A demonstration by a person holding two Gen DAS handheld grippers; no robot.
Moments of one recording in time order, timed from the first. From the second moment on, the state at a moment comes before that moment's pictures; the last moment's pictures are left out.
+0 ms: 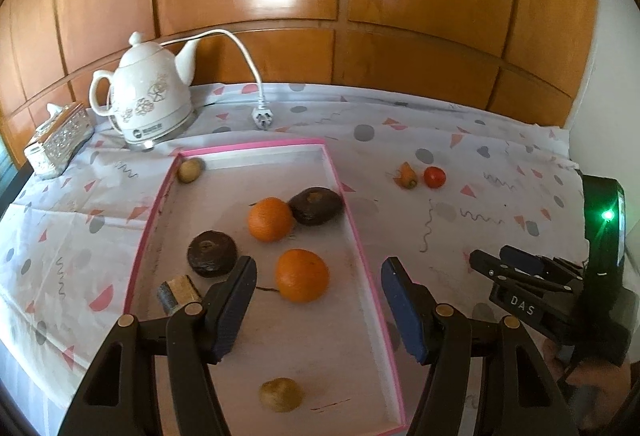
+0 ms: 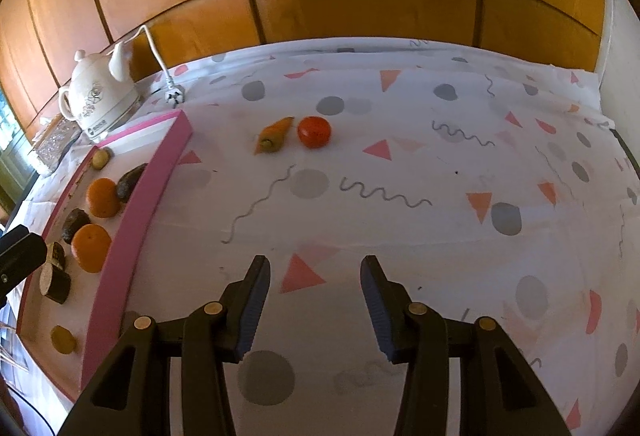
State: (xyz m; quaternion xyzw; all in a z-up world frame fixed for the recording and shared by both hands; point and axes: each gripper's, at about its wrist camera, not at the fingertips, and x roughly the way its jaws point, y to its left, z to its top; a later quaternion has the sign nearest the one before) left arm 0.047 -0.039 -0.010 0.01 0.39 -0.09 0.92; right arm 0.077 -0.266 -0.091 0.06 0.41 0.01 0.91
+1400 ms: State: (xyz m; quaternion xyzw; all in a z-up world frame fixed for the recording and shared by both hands) left arm 0.096 -0.095 -0.026 -0.01 0.42 -0.16 0.89; right arm 0.210 -0.263 -0.099 0.00 0.42 0.04 0.91
